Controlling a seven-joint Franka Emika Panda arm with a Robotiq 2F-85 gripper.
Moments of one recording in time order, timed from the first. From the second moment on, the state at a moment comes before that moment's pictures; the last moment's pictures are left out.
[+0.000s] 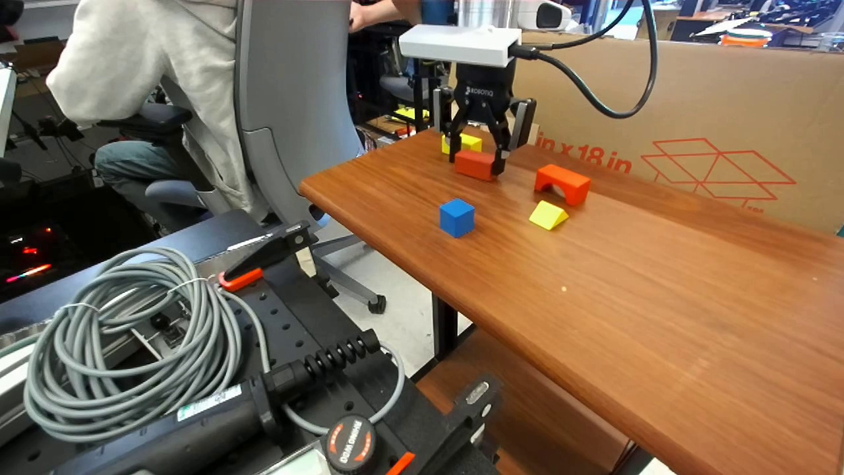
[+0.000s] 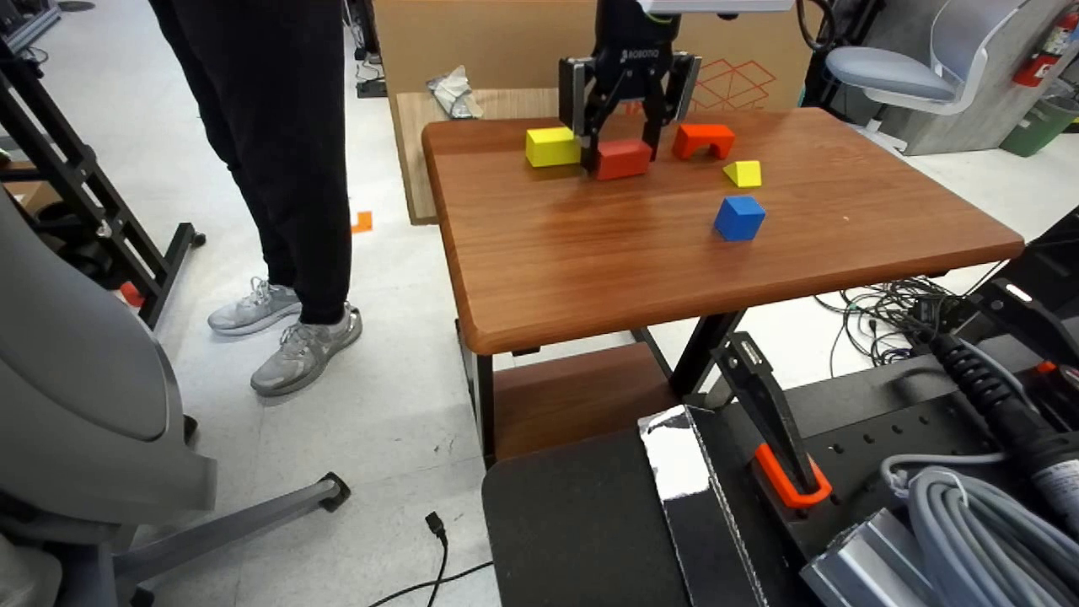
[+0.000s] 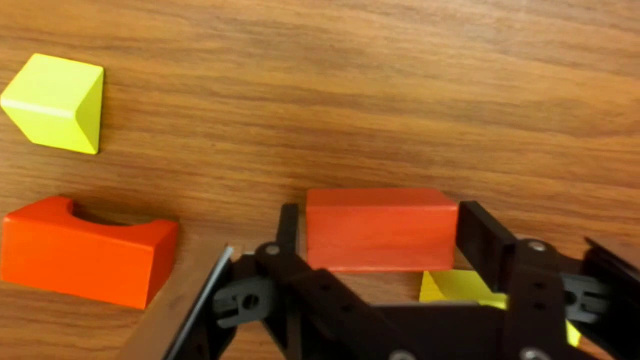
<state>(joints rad) 0.15 0.74 0.06 -1.75 -0.09 2.39 0.07</state>
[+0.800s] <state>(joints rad) 0.20 0.50 0.07 -1.88 -0.09 2.39 0.13</state>
